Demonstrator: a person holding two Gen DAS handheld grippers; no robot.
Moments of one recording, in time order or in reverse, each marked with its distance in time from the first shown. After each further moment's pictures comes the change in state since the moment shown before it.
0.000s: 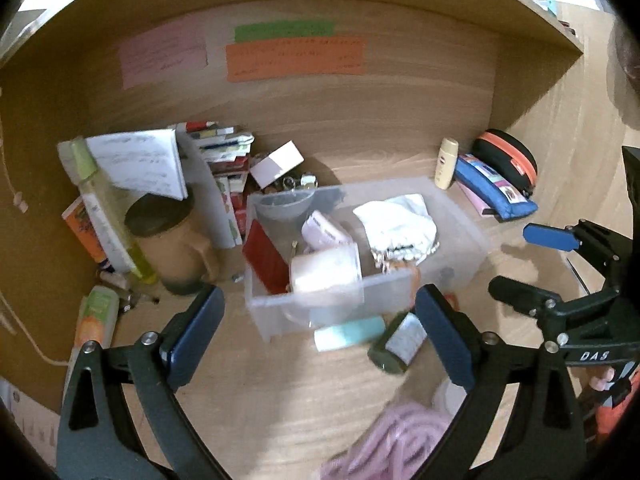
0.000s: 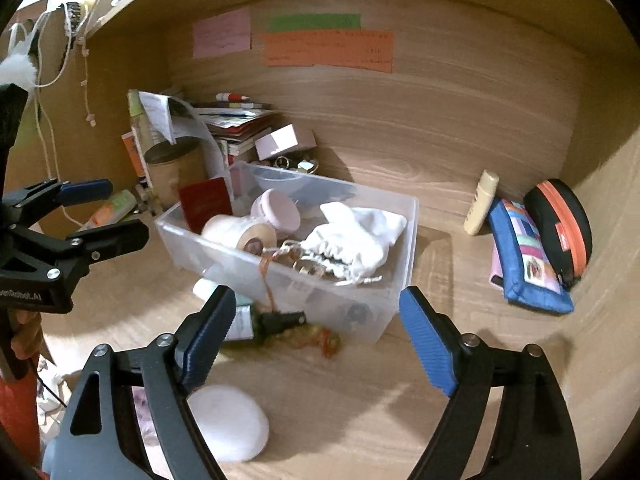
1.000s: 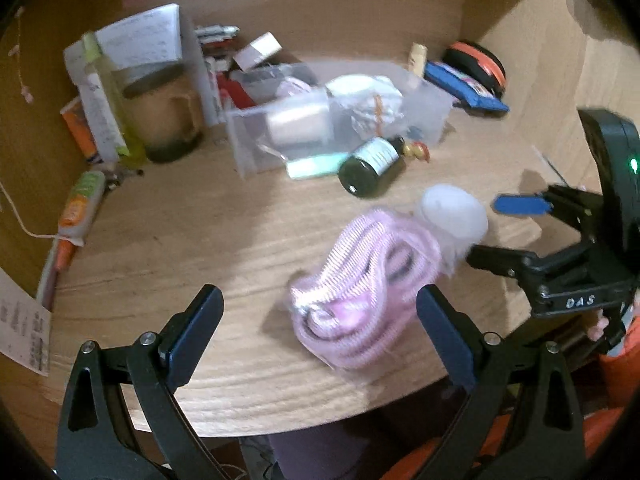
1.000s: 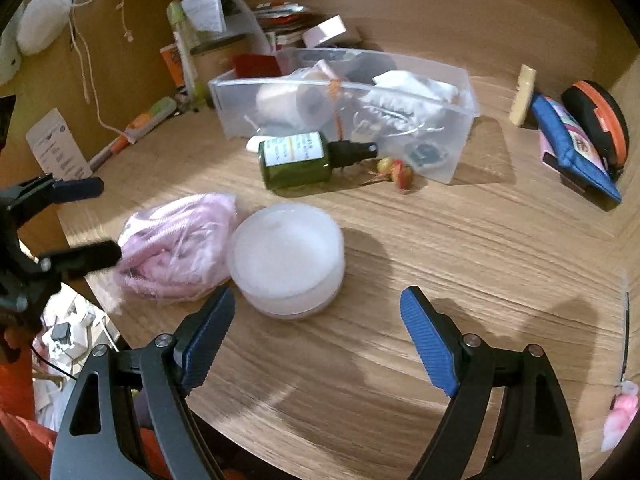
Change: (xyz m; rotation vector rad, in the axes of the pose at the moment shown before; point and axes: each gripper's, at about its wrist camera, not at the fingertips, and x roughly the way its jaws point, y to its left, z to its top) left arm -0.024 -0.021 -0.116 0.030 0.216 -0.055; right arm 0.007 0.033 -0.099 0.002 0.225 0.135
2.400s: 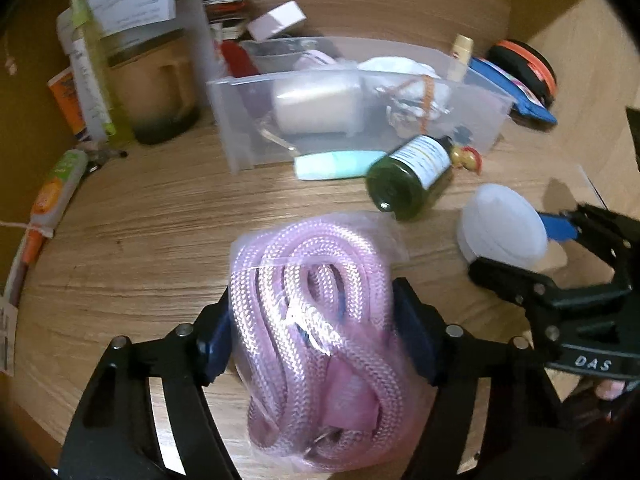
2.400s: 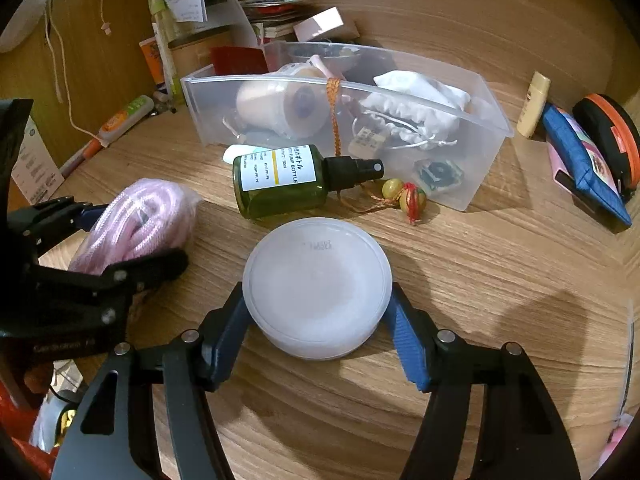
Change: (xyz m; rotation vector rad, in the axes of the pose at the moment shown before) left arm 0.062 0.008 0.017 -0.127 0.014 0.072; right arm 0.037 0.000 0.024 -0.004 0.000 -0.060
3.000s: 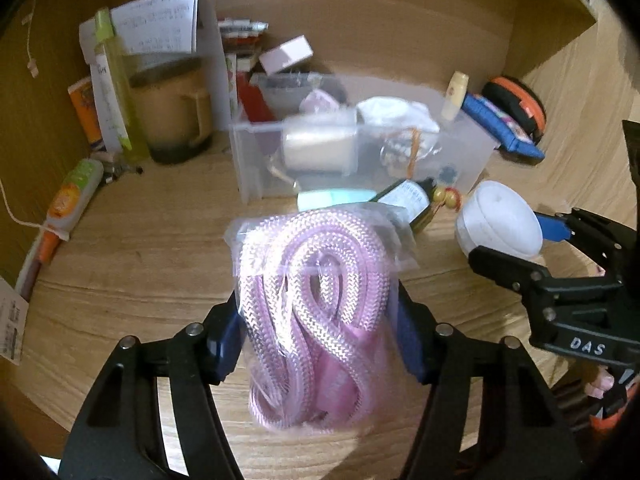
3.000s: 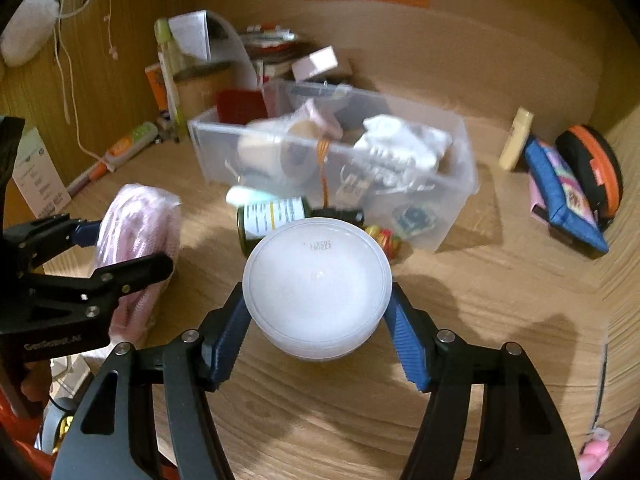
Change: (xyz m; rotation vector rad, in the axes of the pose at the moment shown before) left arm -0.035 -0.003 0.013 -0.043 -0.078 -0.035; right arm -0.036 -0.004 0.019 -0.019 -0.090 -0.026
